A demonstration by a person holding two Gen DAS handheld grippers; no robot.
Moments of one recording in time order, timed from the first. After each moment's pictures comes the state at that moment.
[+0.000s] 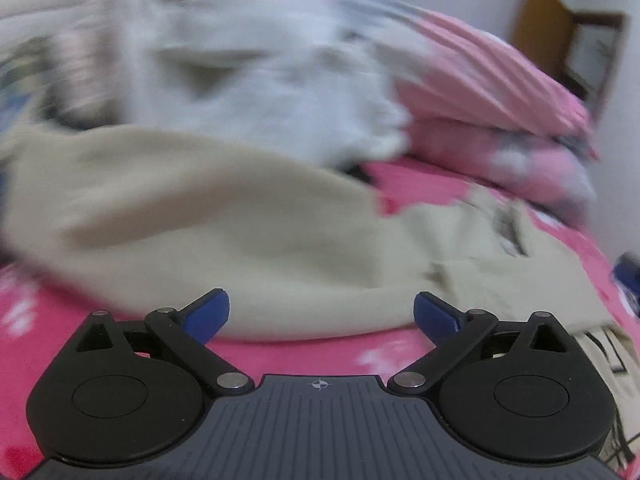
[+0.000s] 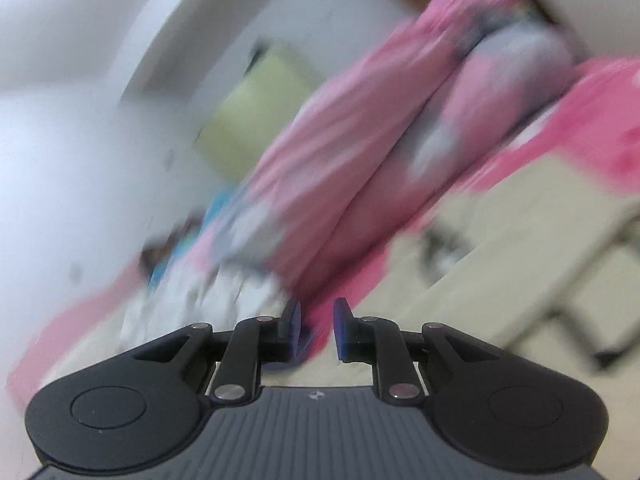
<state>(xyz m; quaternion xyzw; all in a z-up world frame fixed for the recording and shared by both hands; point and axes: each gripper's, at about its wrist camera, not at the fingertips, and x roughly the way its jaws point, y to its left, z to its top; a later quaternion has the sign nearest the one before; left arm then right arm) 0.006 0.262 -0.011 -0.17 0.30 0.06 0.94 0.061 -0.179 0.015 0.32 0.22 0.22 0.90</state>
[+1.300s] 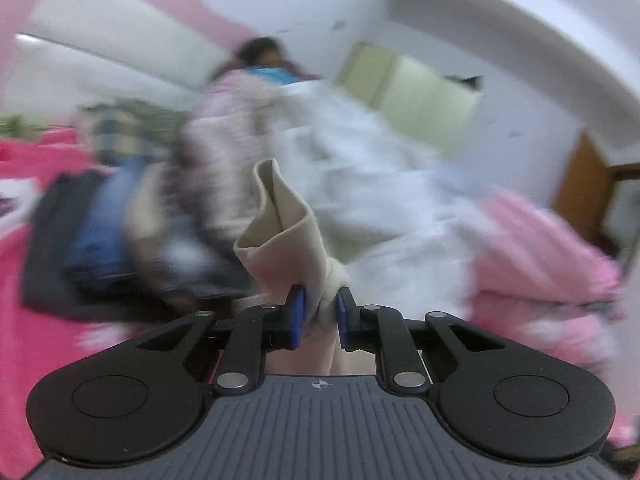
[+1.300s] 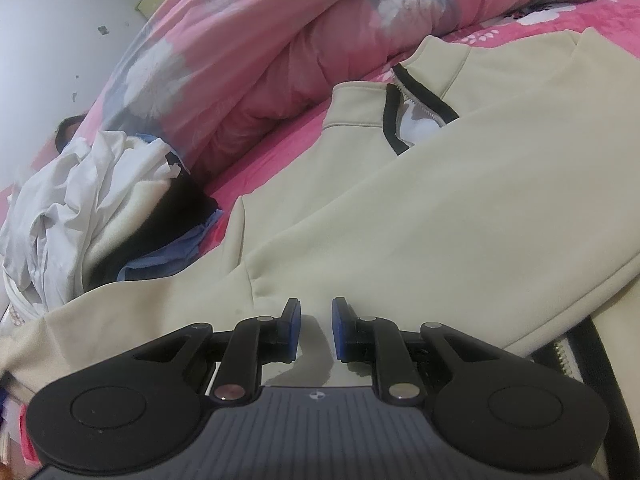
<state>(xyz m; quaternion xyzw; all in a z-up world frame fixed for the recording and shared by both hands) -0.054 0.295 0.035 -0.24 0.07 0.12 0.96 0.161 -0.139 -0.066 0.24 0.37 0.17 0.88</state>
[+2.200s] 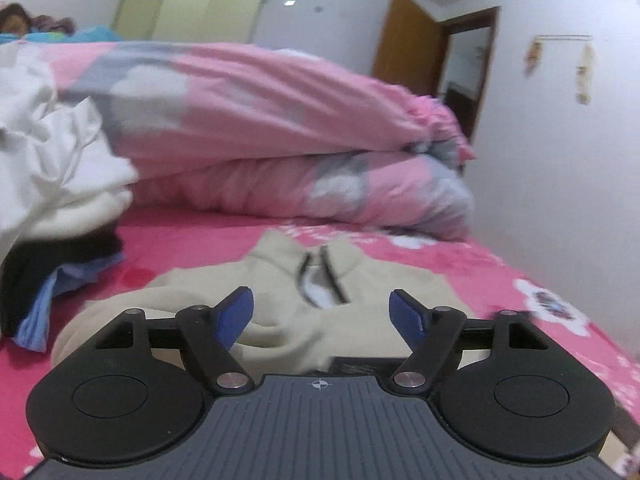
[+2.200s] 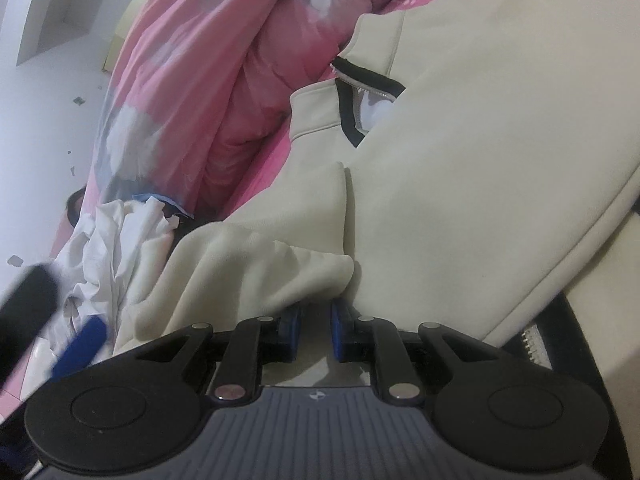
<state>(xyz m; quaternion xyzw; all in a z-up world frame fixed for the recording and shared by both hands) 0.060 0.034 0.035 -0.10 0.19 -0.14 0.97 0.169 -0.176 -0.086 0.38 0.38 0.17 0.83</state>
